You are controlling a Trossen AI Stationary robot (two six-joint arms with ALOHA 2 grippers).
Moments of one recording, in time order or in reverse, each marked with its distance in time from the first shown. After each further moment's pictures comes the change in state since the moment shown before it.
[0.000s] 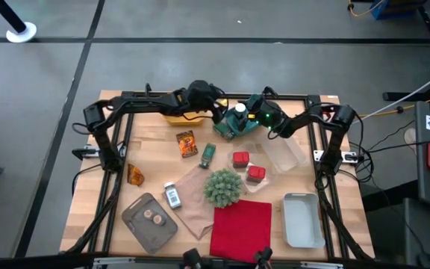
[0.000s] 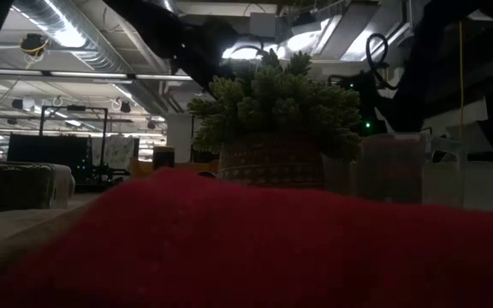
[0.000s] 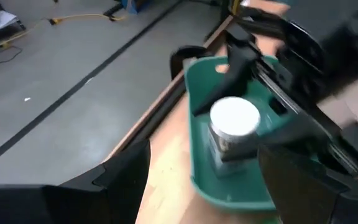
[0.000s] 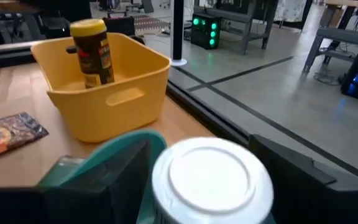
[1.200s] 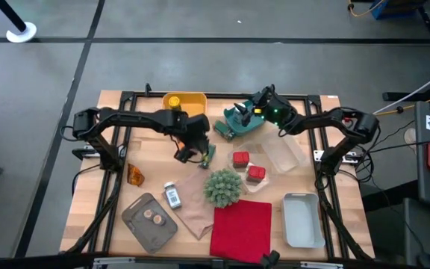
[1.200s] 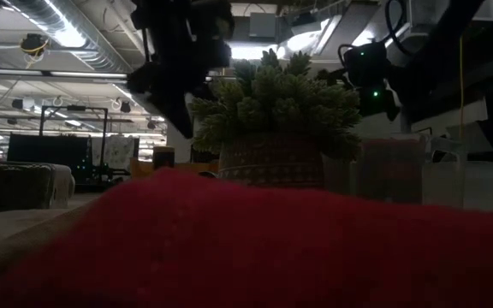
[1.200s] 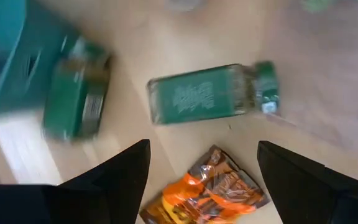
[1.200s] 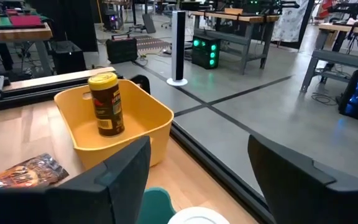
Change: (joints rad) left arm -0.265 -0.132 -0.001 -0.780 0.113 0.677; right arm 0.000 -0.252 0.000 -0.177 -0.004 0.003
